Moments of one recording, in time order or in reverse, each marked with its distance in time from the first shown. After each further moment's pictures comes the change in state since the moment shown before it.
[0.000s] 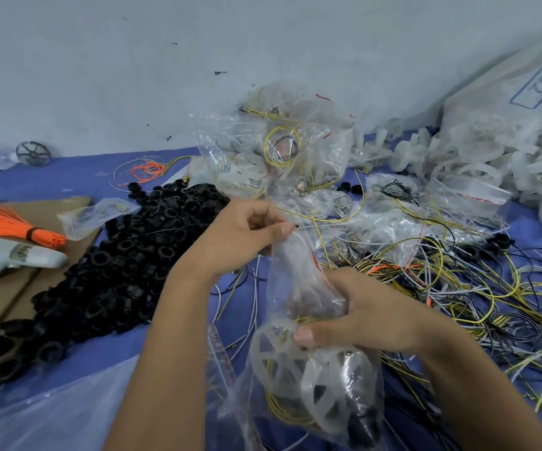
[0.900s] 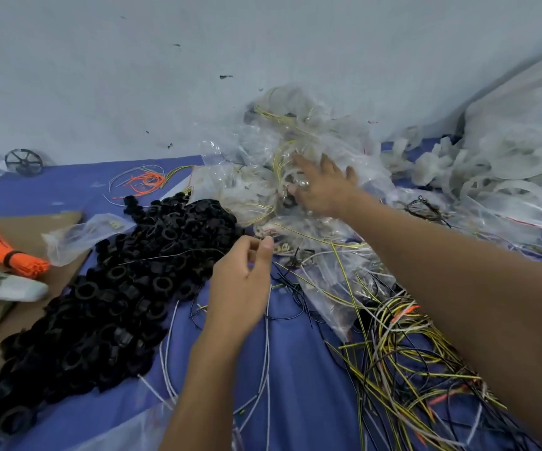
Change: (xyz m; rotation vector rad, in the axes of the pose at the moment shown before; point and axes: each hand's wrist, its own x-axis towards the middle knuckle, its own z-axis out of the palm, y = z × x) left_hand 0.018 -0.071 0.012 0.166 0.472 -0.094; right_hand 0.246 0.045 -0.147 -1.069 0.503 0.279
